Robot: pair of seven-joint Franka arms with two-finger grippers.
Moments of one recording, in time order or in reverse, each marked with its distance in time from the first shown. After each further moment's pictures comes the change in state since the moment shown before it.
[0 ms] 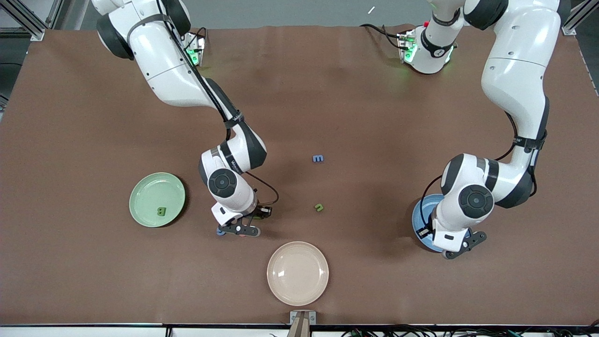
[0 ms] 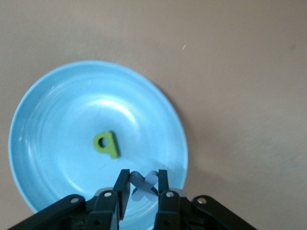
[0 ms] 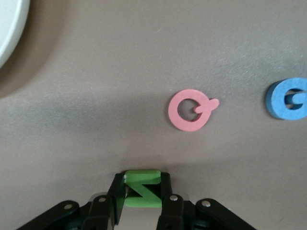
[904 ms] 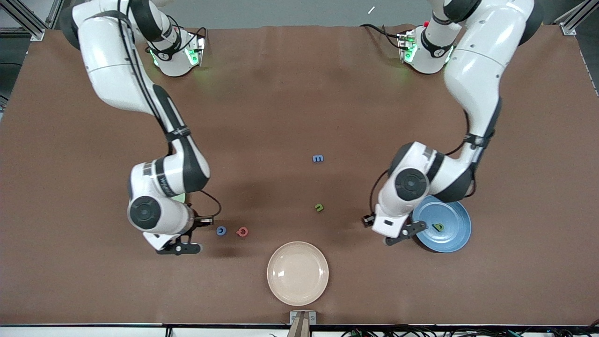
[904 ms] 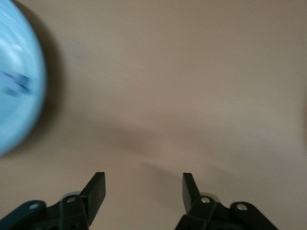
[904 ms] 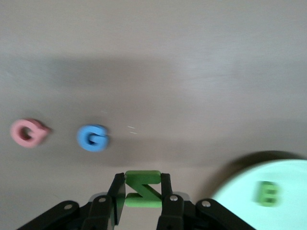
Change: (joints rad) left arm -0.198 0.067 -0.088 0.102 -0.001 0.049 -0.224; right arm -0.252 -0.092 -0.022 0.077 -0.016 -0.356 -0.467
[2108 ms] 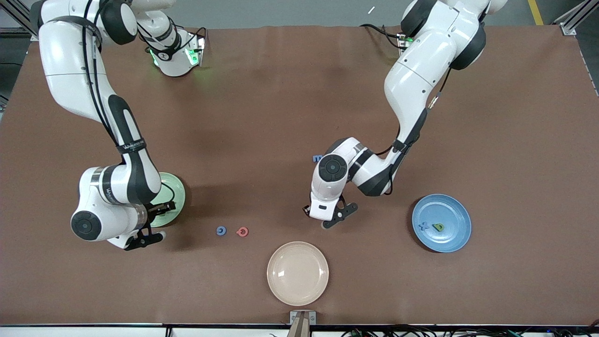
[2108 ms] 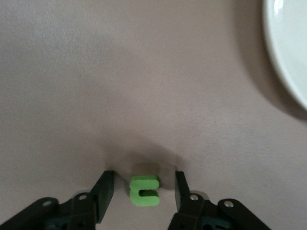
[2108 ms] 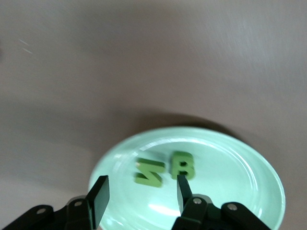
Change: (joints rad) left arm -0.241 0.200 0.050 0.166 -0.020 0.071 -0.268; right arm -0.157 -0.018 0.019 -0.090 0.036 -0.090 -0.367
